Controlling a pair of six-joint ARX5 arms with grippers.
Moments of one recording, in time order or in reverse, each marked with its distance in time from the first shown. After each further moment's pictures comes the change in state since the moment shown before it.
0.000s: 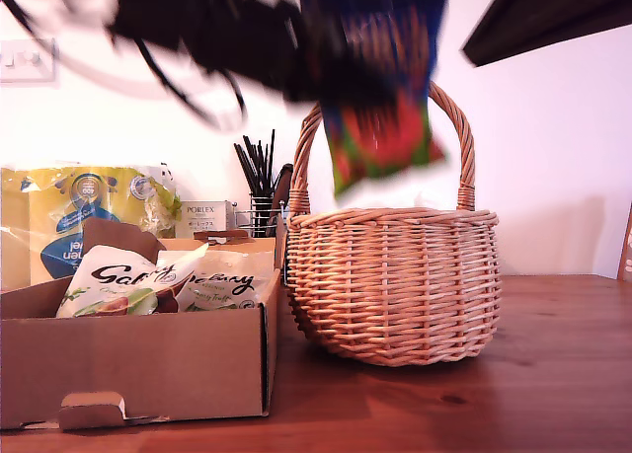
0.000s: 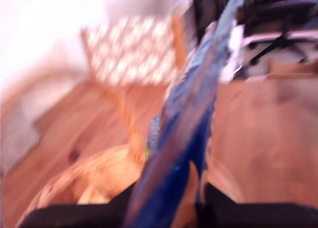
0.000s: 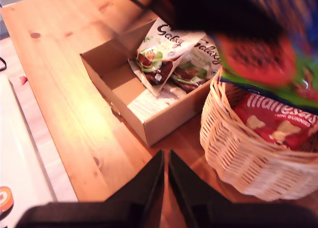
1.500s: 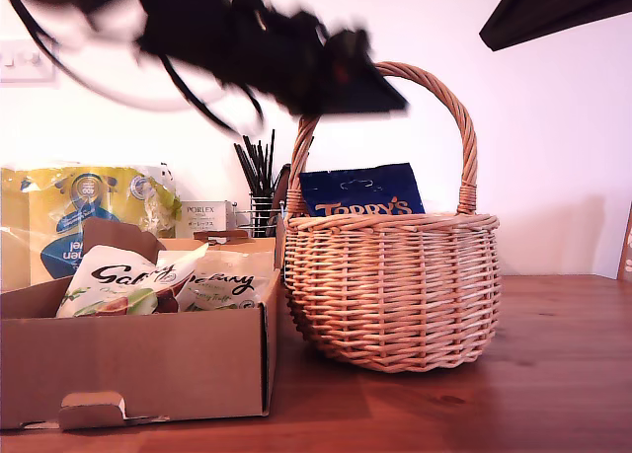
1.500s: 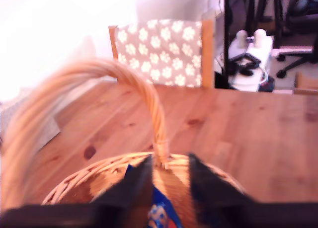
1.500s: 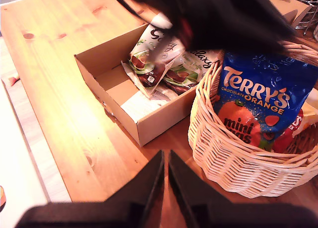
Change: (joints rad) left arm -0.033 -0.083 0.004 -0.041 -0.102 -0.101; right arm -0.001 -0.036 0.000 -0.013 0.026 -0.023
